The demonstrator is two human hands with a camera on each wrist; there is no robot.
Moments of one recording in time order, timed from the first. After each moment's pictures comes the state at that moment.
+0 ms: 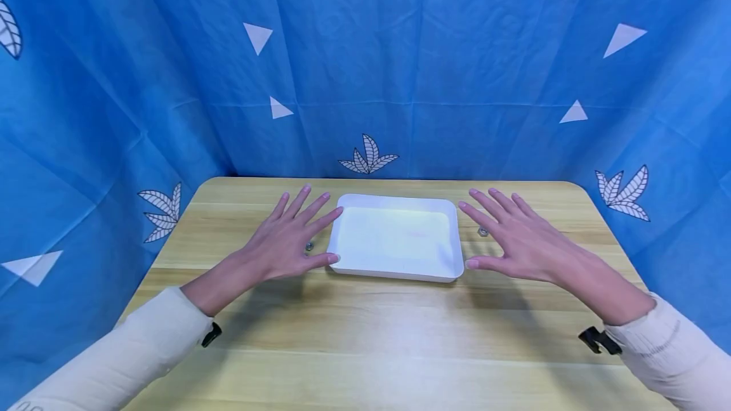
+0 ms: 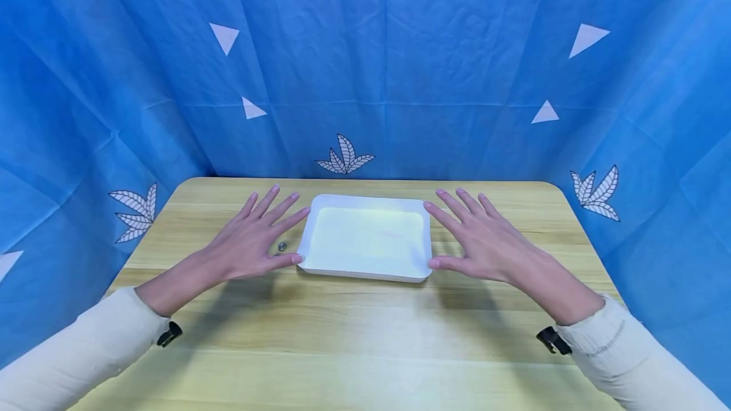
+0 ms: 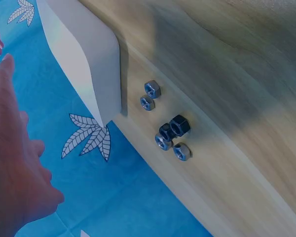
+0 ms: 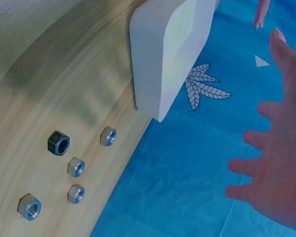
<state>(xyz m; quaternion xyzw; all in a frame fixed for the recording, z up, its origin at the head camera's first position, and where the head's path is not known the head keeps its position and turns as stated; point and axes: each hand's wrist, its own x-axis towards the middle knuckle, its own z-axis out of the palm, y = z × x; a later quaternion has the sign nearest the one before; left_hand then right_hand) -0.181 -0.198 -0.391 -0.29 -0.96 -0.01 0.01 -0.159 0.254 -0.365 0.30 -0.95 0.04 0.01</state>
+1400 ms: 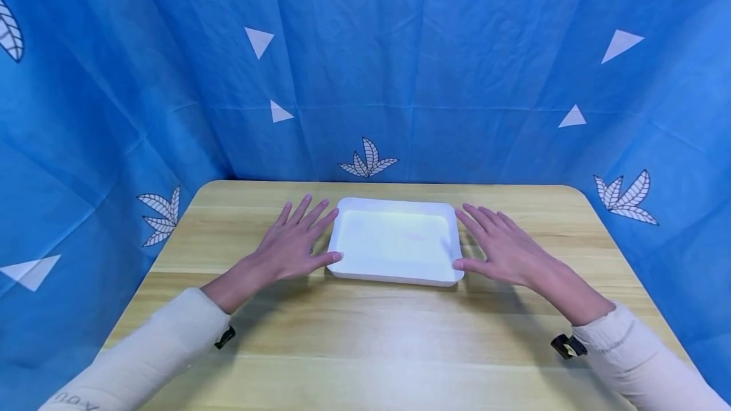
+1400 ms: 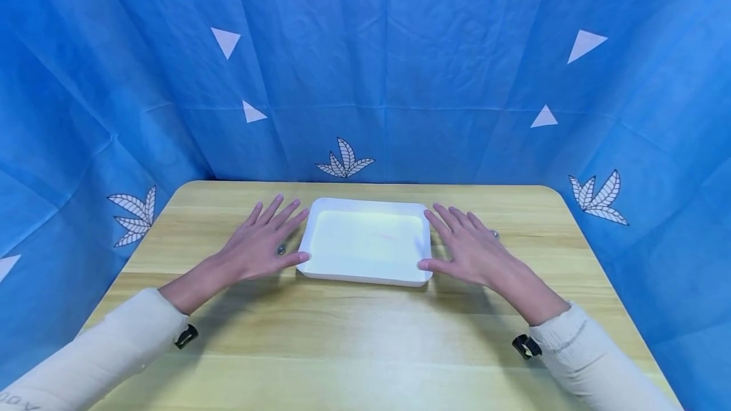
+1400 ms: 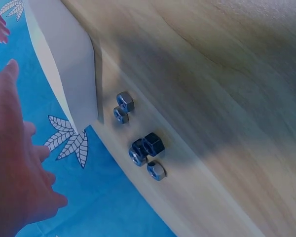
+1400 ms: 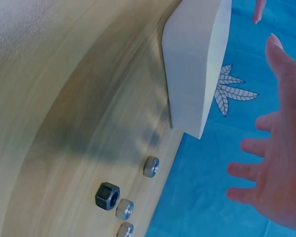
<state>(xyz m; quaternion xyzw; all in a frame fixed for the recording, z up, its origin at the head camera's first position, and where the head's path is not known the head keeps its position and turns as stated) -0.198 -0.195 -0.423 -0.25 -0.97 -0.03 -0.01 -0.176 0.245 -0.415 0.27 -0.96 0.07 0.01</state>
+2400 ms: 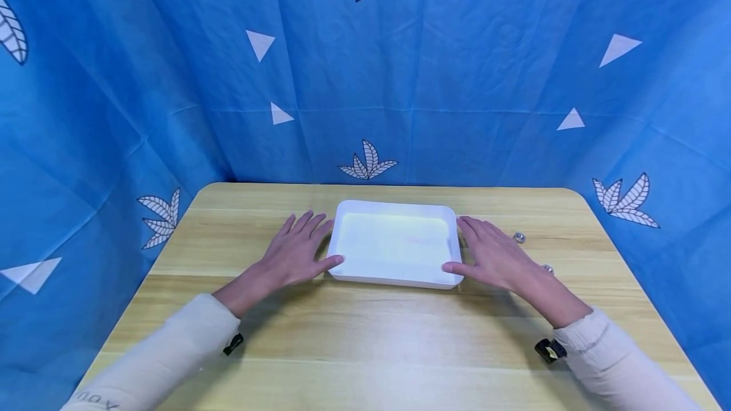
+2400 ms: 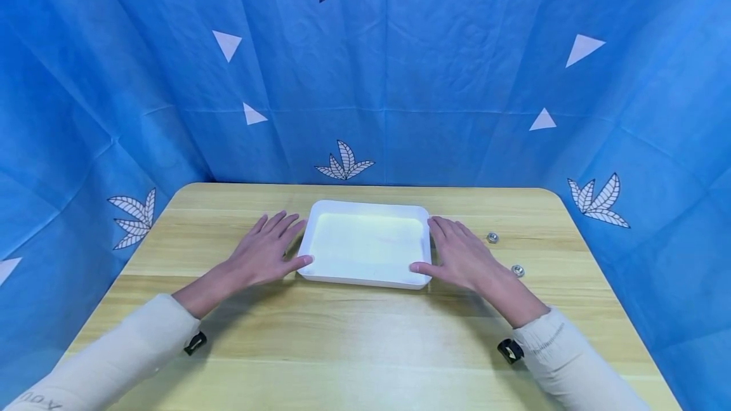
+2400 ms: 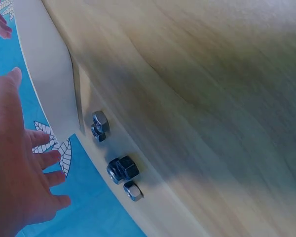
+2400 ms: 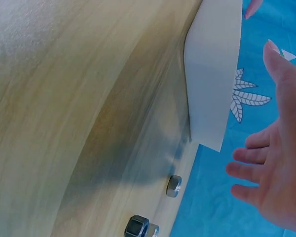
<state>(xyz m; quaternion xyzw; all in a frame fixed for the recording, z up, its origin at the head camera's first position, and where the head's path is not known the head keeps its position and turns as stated) -0.202 -0.193 -0.449 -0.22 -0.97 -0.03 0.00 -0.184 0.236 -0.440 0.25 -0.97 0.07 0.01</state>
